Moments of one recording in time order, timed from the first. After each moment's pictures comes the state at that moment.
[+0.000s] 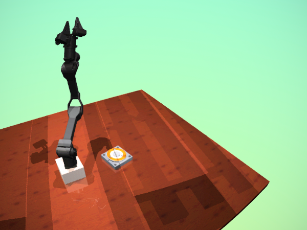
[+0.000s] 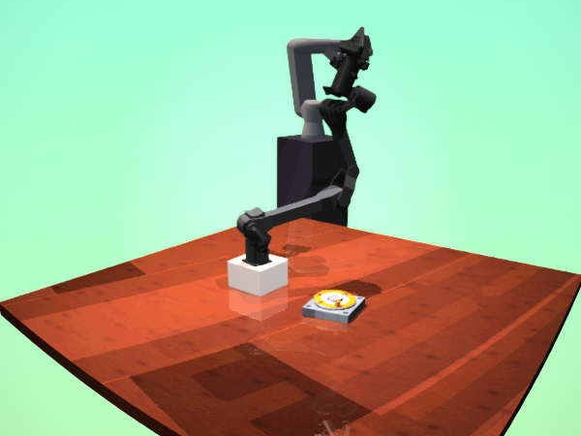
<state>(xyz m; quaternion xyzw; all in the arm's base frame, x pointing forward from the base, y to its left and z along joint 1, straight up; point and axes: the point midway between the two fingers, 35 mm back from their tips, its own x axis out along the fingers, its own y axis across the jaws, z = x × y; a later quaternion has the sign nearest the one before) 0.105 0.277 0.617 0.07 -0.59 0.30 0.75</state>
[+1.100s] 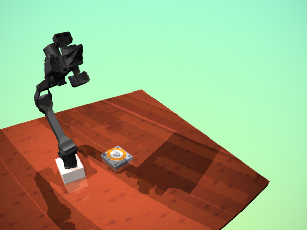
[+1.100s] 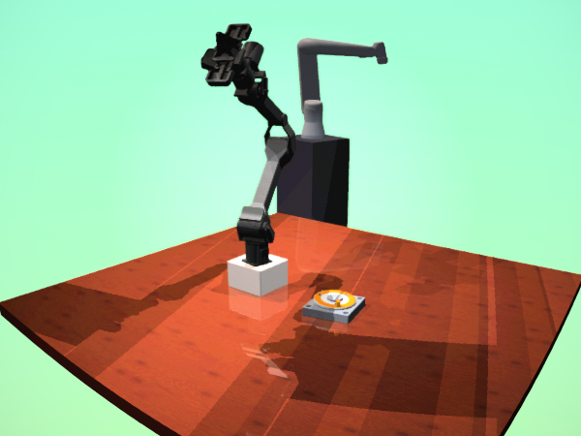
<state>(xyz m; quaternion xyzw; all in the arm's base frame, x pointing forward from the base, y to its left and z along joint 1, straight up) 0.090 -0.170 0.601 0.44 -0.54 -0.14 0.70</state>
